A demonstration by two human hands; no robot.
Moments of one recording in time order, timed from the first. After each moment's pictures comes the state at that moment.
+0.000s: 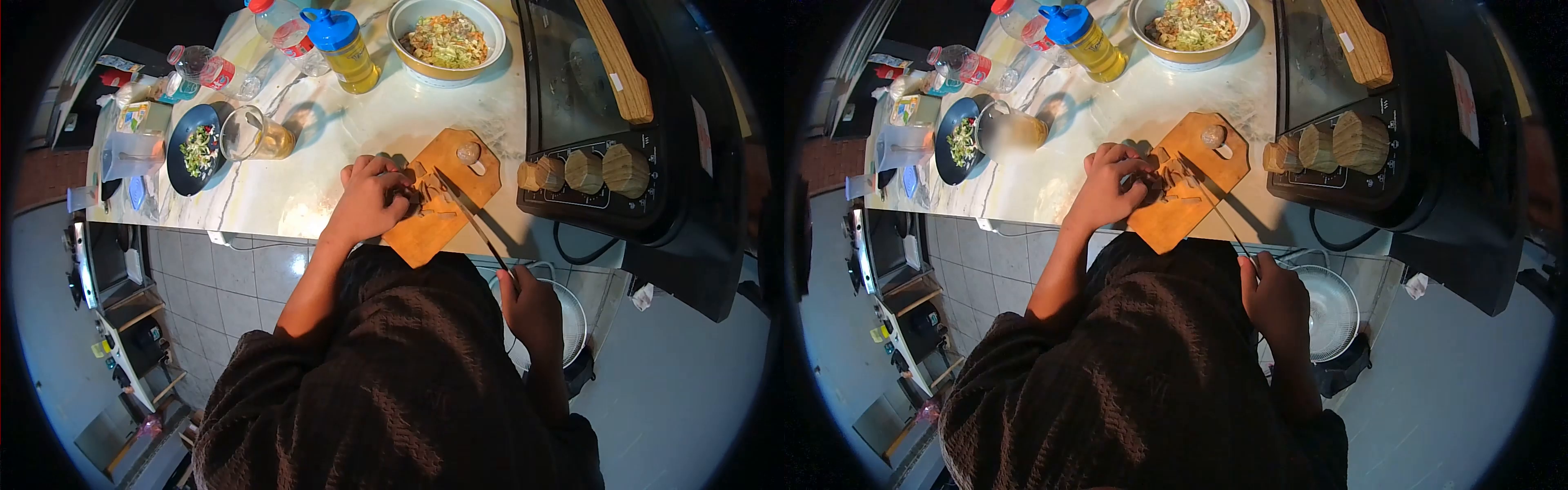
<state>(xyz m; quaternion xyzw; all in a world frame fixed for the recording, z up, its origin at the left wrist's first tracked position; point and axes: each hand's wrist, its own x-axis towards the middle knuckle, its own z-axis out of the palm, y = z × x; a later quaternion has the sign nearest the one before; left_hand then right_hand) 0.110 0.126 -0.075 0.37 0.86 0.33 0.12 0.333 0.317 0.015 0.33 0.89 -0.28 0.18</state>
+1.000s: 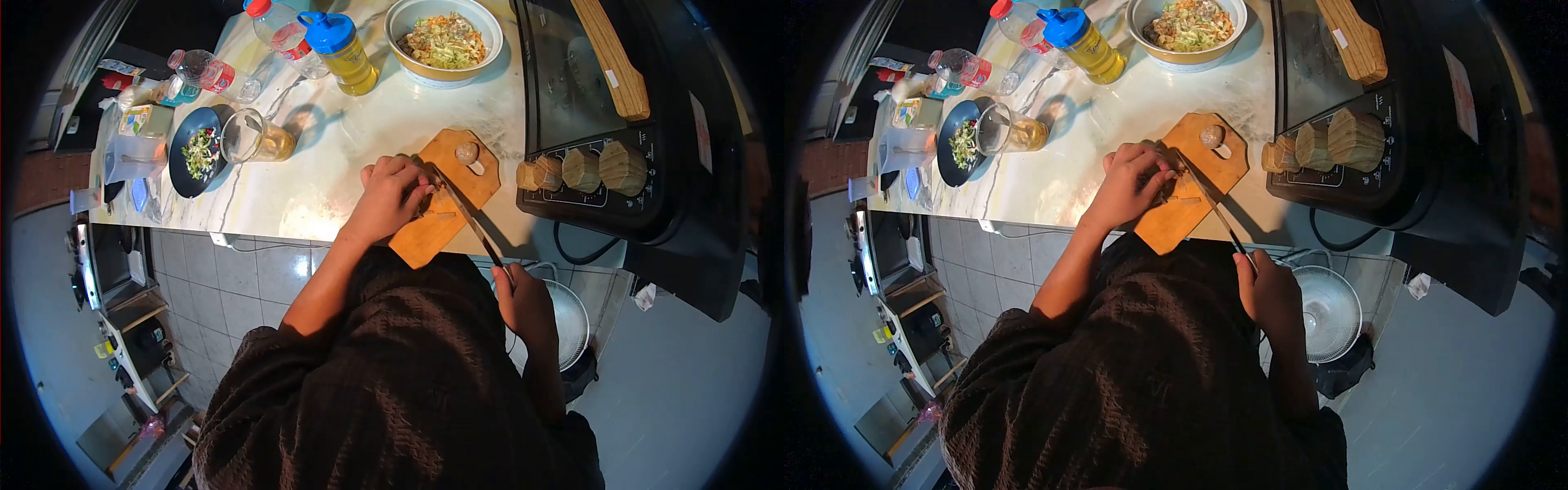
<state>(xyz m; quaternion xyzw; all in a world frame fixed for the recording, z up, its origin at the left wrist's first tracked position) 0.119 0.153 -0.079 0.38 0.83 0.39 0.10 0.337 0.320 -0.008 0.34 0.86 -0.34 0.18</state>
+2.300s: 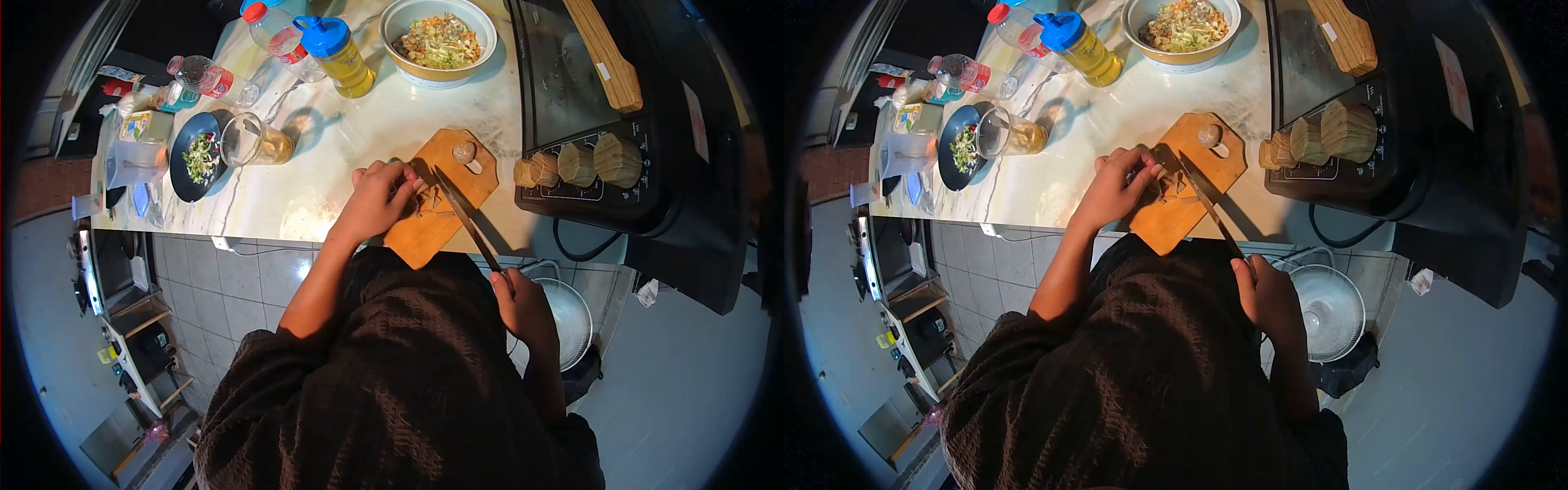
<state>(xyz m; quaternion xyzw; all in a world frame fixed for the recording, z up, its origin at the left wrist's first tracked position) 0.110 0.143 -0.067 0.34 0.85 0.35 0.22 0.346 0.318 -0.005 0.35 0.81 -0.43 0.18</state>
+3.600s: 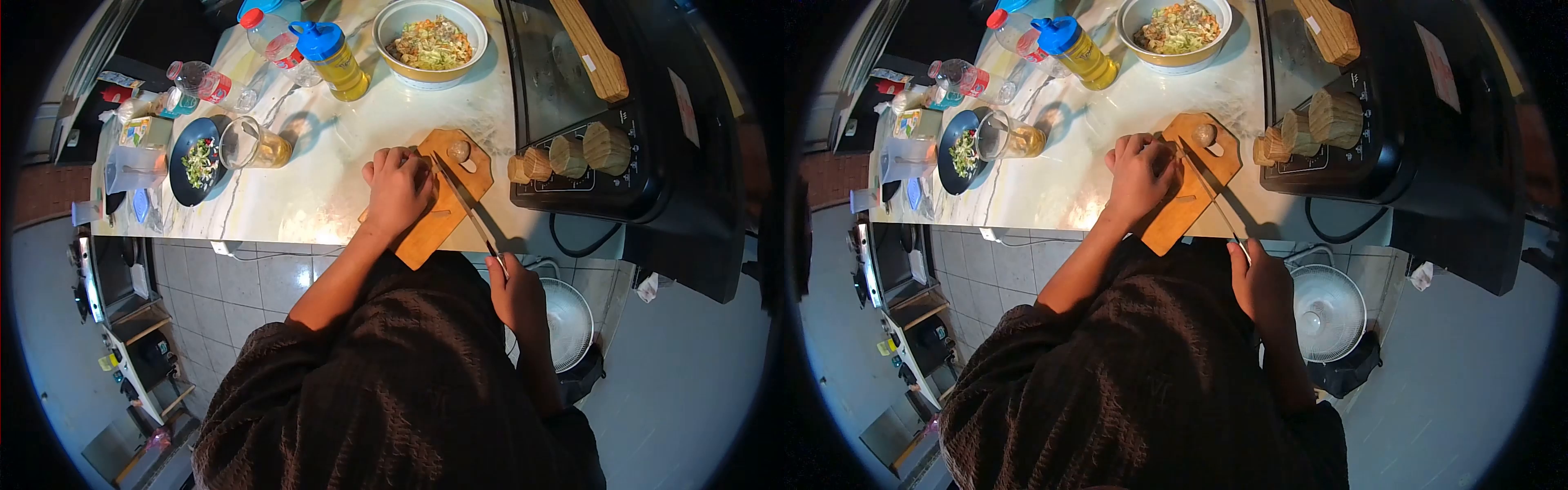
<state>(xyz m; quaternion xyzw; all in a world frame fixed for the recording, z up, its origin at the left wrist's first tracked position) 0.129 0.181 -0.098 0.33 0.89 0.31 0.01 0.336 0.307 -0.019 0.37 0.86 -0.31 0.13</state>
